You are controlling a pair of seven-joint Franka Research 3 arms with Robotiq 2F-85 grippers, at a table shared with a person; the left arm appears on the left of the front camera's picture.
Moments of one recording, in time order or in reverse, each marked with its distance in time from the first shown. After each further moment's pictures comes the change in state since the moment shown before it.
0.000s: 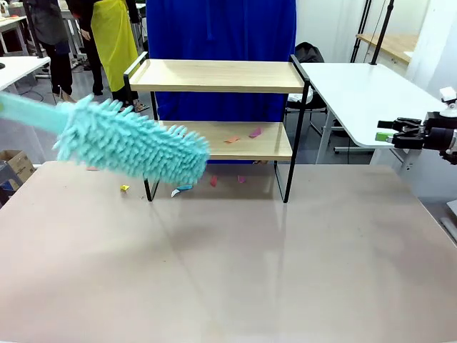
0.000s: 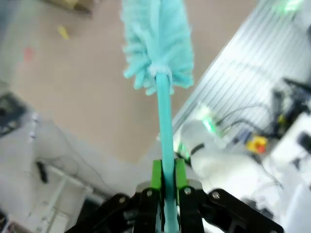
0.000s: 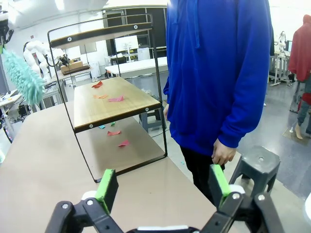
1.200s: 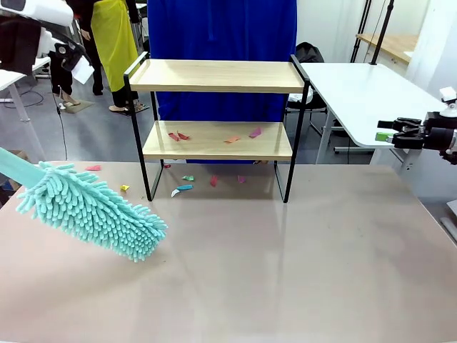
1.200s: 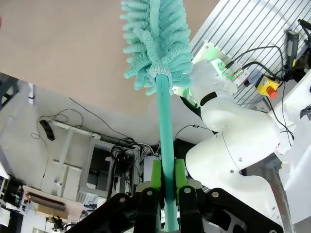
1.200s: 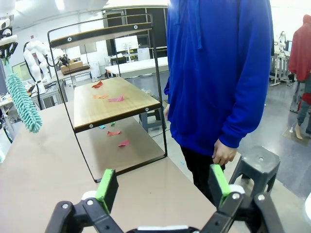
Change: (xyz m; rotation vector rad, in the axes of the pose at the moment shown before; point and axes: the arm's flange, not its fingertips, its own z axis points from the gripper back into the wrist) left arm 0.031 0.010 -0.060 0.005 0.345 -0.072; right arm 0.000 0.000 0.000 0.000 0.000 0.000
